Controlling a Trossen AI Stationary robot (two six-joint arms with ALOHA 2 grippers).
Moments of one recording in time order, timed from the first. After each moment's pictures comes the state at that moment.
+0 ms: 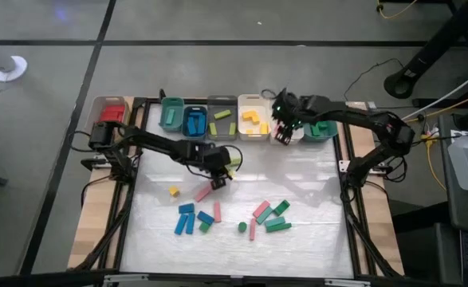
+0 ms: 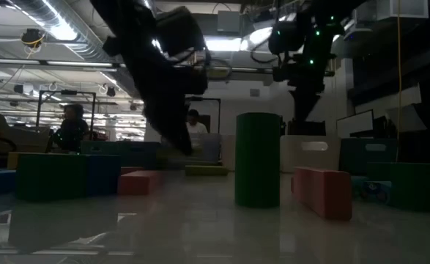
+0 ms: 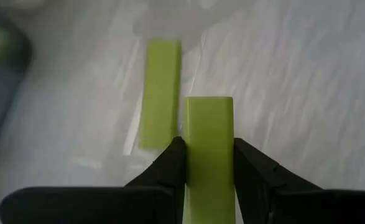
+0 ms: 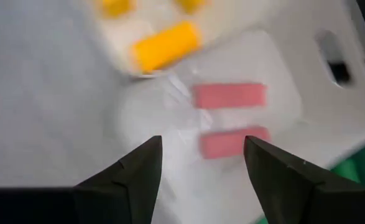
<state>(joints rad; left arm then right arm) 0.05 1.72 1.00 -0.31 -0.12 -0.22 -0.46 1.54 1.21 -0.90 0.17 -0.04</state>
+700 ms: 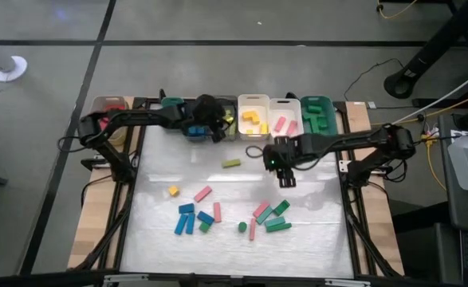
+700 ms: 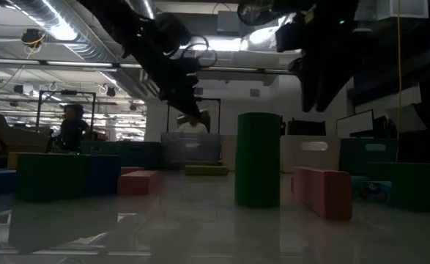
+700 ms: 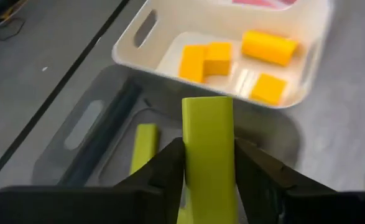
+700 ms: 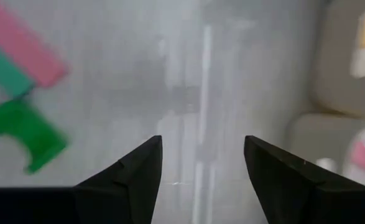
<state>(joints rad) 0.45 1.60 1.05 -0.17 -0.16 0.14 0.04 1.54 1.21 -1.00 0.12 -0.09</state>
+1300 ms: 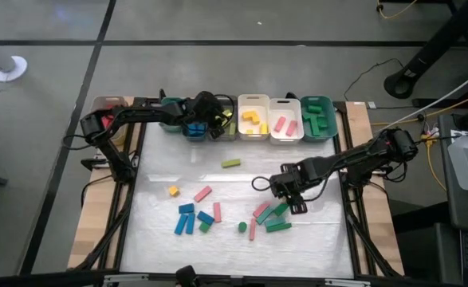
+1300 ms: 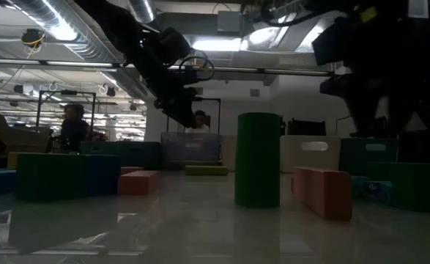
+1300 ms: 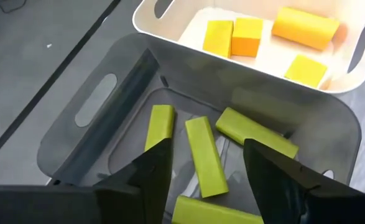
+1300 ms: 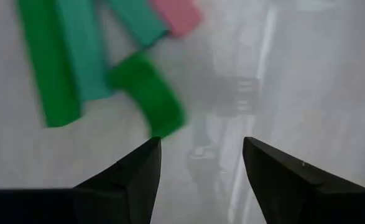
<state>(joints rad) 0.50 1.65 1.05 -0.18 -0.16 0.11 0.27 1.54 1.04 -0.90 -0.08 0.11</state>
